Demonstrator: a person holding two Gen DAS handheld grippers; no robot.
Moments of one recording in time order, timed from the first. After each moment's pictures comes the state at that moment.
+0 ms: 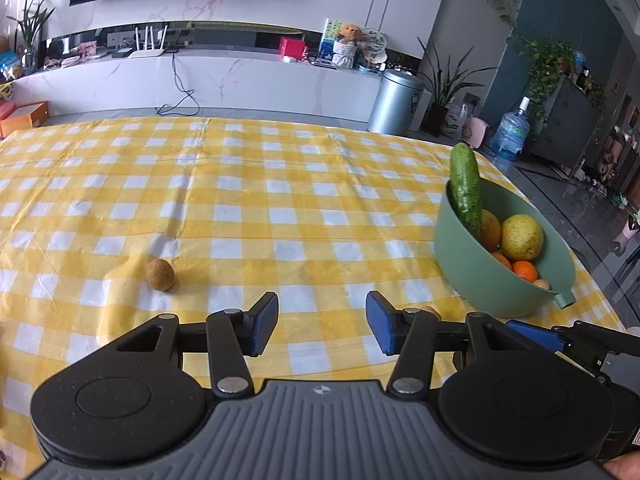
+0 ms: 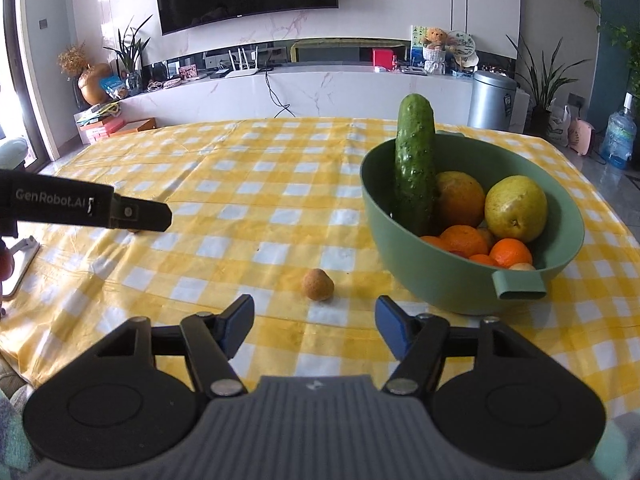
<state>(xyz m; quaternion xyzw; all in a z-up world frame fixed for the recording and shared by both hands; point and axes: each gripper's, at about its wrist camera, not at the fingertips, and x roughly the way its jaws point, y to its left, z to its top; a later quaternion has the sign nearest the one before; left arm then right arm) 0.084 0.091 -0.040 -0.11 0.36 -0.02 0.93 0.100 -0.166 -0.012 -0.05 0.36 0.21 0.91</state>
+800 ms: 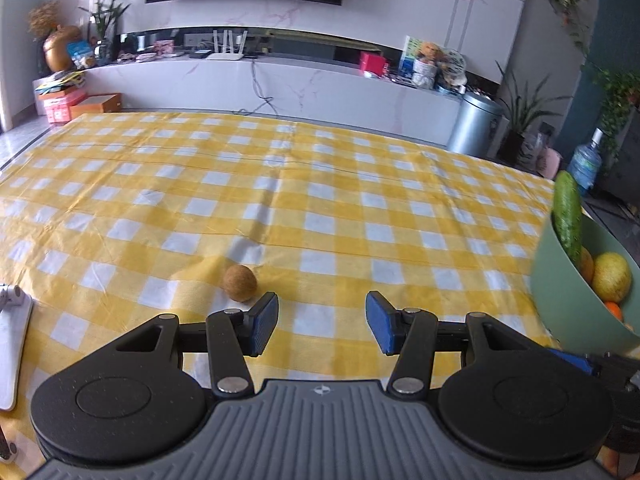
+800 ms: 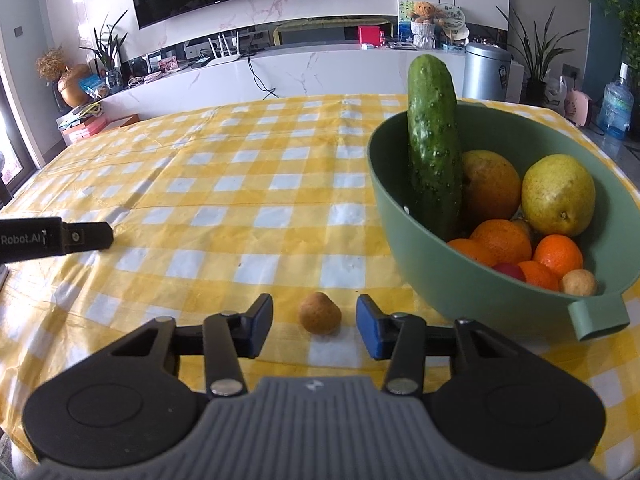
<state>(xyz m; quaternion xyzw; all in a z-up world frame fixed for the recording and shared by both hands) 0.098 0.122 -0.062 -0.12 0.34 0.11 0.93 0.153 -0.140 -0.046 -0.02 0.39 0.19 0.90</state>
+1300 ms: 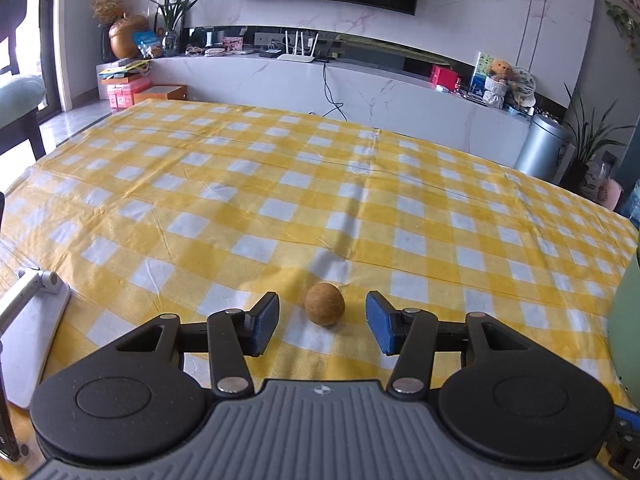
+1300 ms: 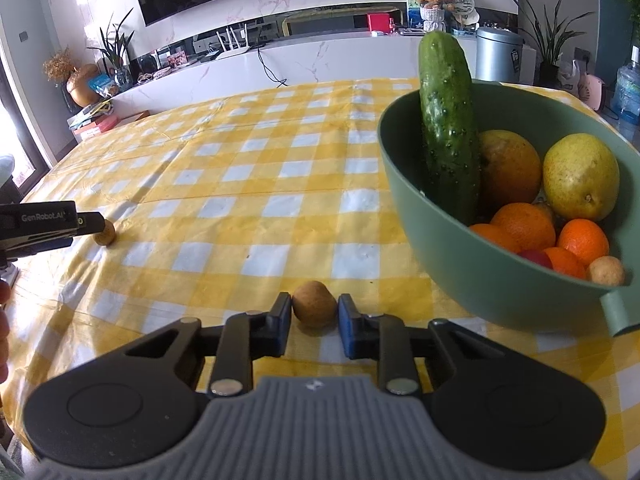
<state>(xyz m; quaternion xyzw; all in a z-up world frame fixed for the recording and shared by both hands) 0.110 0.153 -0.081 -0.14 0.33 0.20 0.91 0.156 -0.142 -0.053 -0.01 0.41 0.22 0.89</state>
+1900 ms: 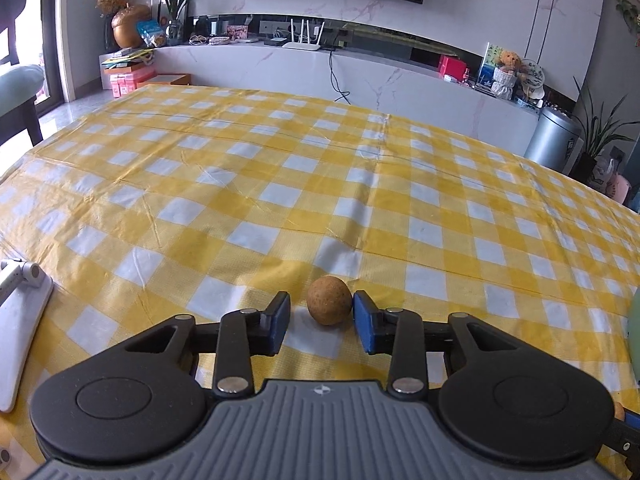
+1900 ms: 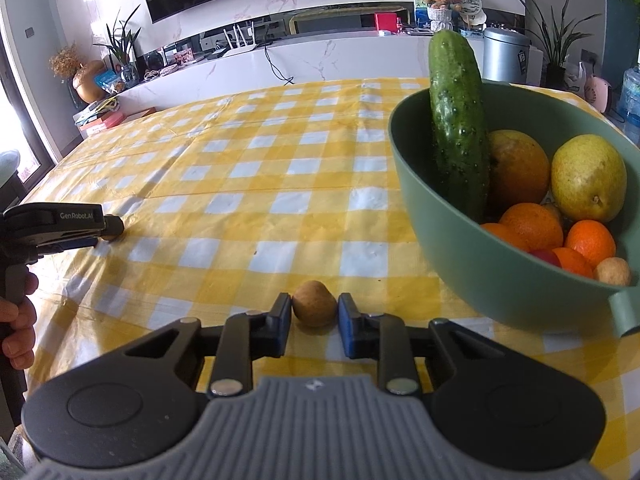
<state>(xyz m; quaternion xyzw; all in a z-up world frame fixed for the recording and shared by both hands) 0.123 0.157 -0.097 -0.14 0.35 0.21 0.90 0.156 -0.140 -0.053 -0.01 0.41 0.22 0.89</state>
